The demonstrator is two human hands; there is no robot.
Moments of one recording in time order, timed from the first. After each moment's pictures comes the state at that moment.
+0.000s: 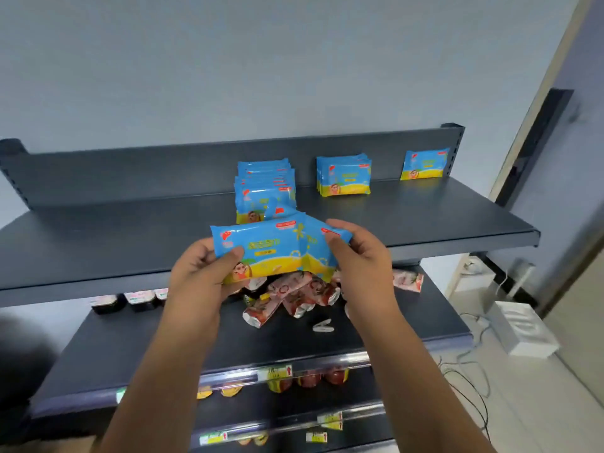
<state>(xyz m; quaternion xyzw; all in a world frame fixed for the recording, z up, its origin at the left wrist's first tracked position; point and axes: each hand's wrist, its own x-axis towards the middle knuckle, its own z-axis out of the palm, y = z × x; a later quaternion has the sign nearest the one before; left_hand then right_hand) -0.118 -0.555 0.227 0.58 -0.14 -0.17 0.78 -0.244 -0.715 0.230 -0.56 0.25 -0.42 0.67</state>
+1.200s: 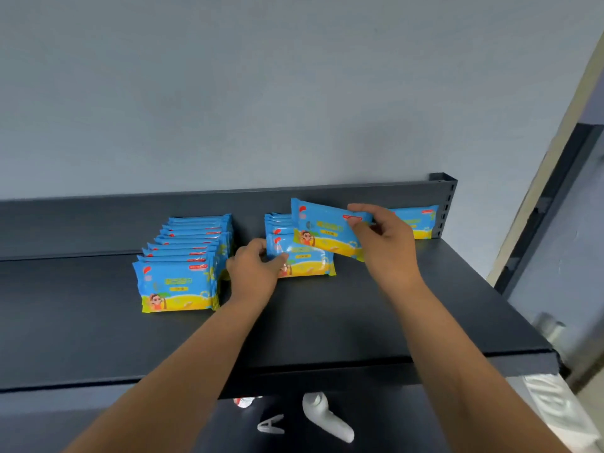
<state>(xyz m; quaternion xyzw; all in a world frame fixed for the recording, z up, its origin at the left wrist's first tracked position) -0.028 -0.885 0.208 0.82 -0.22 0.04 0.53 -0.191 -1.027 0.278 -0.70 0.20 -0.46 0.51</state>
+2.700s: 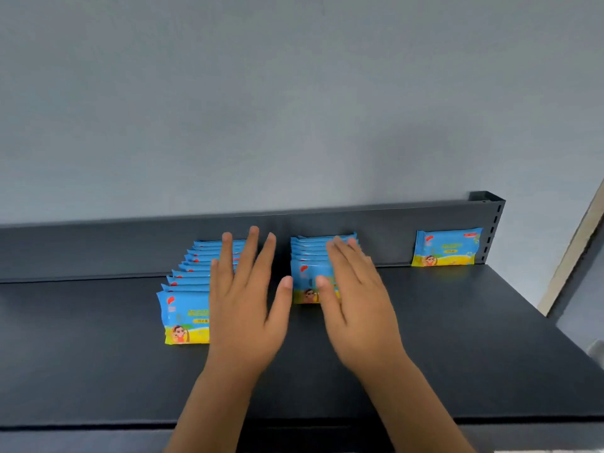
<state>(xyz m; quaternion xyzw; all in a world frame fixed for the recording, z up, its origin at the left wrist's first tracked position) -0.059 -0.816 0.251 0.82 -0.37 0.30 0.33 -0.157 -0.962 0.242 -0.88 0.12 -0.41 0.20</state>
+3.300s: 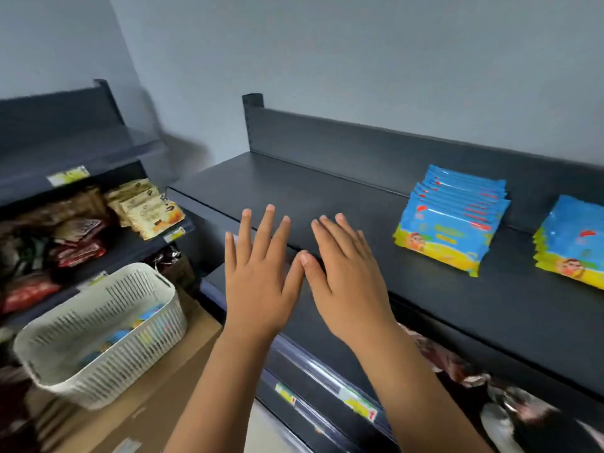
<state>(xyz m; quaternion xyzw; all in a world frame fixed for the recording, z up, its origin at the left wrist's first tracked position) -0.071 -0.512 0.182 0.93 -0.08 0.29 0.19 -0.076 -0.664 0.200 -0.94 -0.15 -0.23 0.22</state>
